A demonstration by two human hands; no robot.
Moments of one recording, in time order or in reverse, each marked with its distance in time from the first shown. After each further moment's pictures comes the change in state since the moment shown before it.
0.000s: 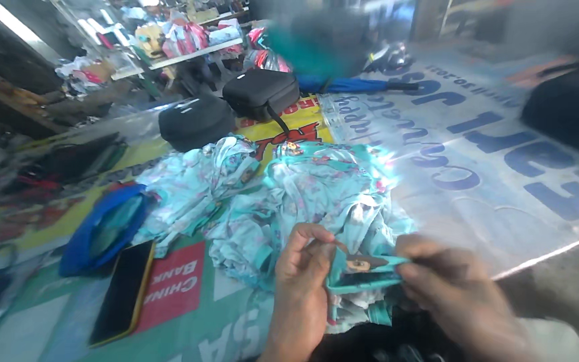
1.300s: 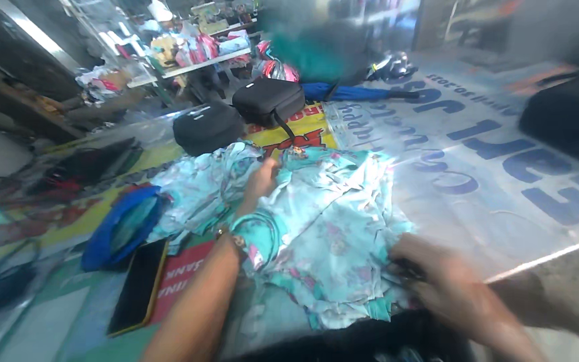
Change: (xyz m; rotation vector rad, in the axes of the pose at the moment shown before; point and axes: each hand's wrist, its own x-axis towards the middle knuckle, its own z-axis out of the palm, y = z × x) left_hand 0.184 -0.005 -0.142 1.507 -0.213 -0.052; right_hand -0.003 0.015 -0.031 -0.974 -0.096 -0.153
